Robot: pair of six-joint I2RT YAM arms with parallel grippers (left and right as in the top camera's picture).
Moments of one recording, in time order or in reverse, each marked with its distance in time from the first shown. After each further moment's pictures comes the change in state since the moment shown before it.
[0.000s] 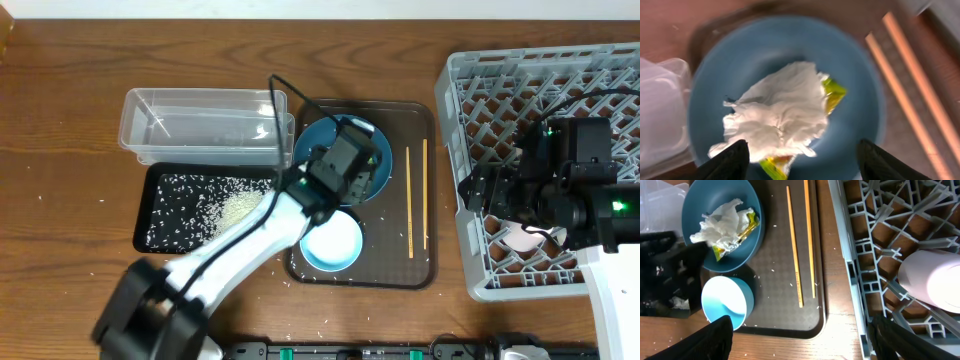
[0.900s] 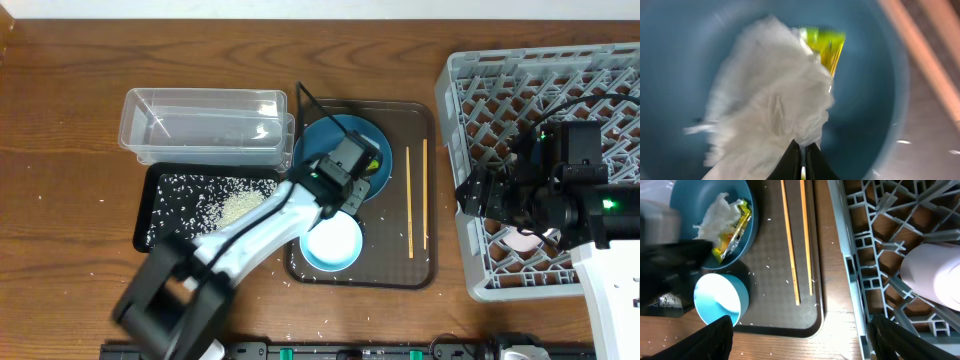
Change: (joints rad) left arm 0.009 0.068 -0.002 -0.034 0.089 0.088; right arm 0.000 0.002 -0.056 0.026 0.000 0.000
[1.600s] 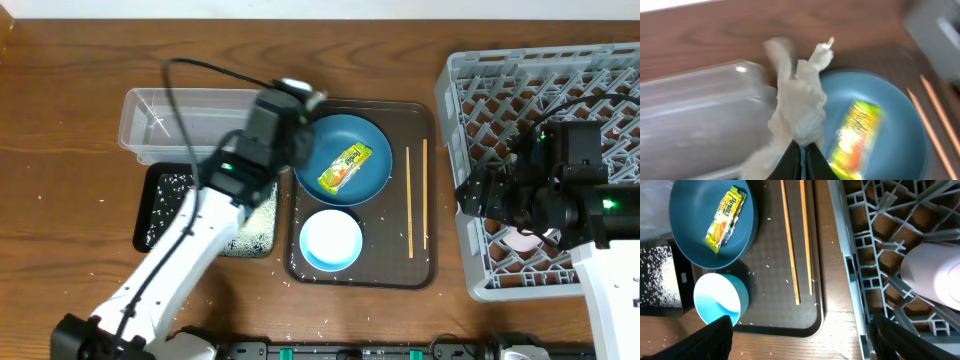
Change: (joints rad) left arm 0.303 -0.275 0.017 0.010 -0.010 -0.011; right arm 0.000 0.000 0.000 -0.002 0.000 0.000
